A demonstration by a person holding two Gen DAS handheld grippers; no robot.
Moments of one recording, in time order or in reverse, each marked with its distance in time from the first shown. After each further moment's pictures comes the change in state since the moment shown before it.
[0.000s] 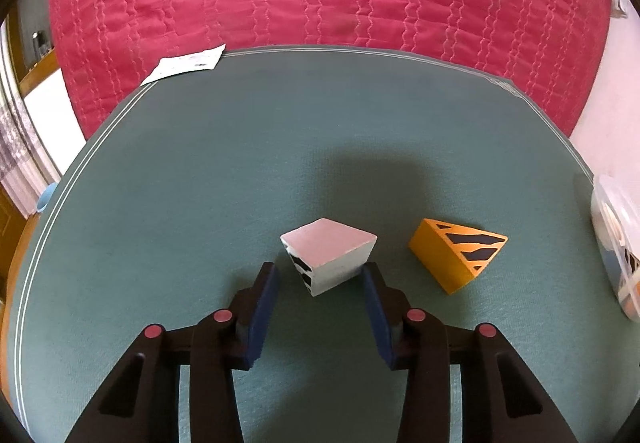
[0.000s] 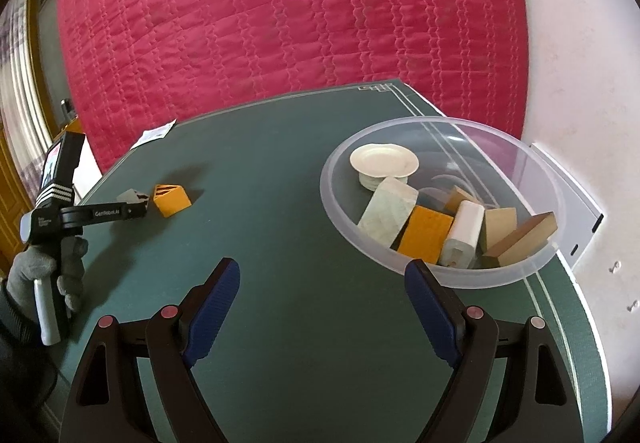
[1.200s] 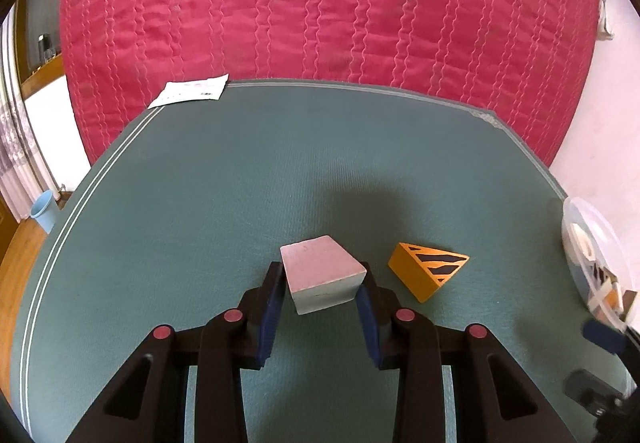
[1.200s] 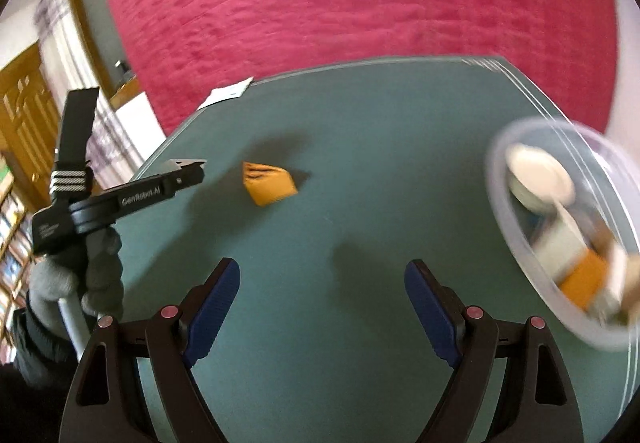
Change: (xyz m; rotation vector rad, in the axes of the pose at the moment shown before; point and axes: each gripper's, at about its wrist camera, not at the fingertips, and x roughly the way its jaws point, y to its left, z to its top) left arm -0.036 0.007 -0.002 -0.019 -0.106 -0.054; right arm 0.054 0.085 0.032 -0.112 0.160 0.256
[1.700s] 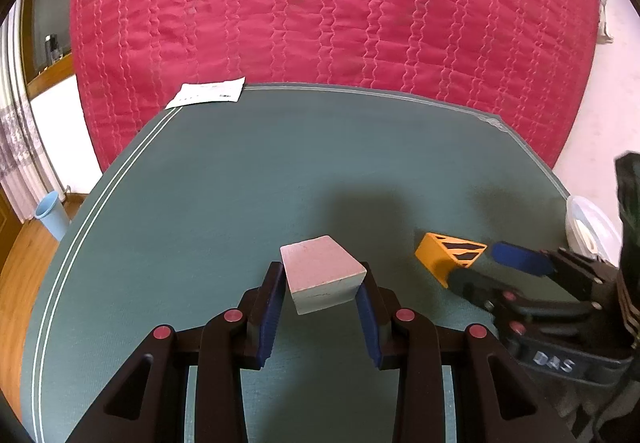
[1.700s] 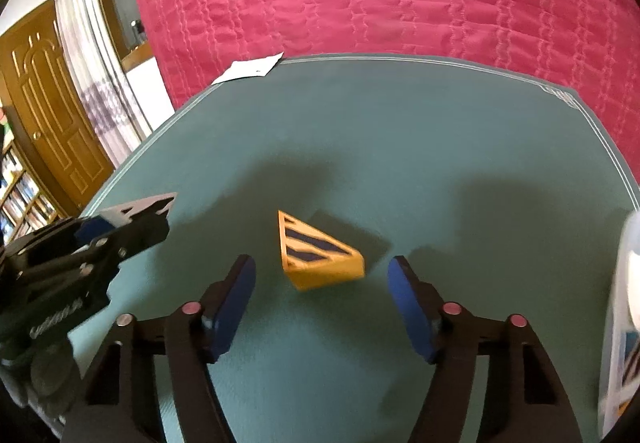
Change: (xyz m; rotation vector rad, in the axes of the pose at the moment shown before) left arm -0.011 0.025 -0.008 0.001 -0.011 0.012; right arm 0.104 0.048 0.057 -0.125 0.078 0.014
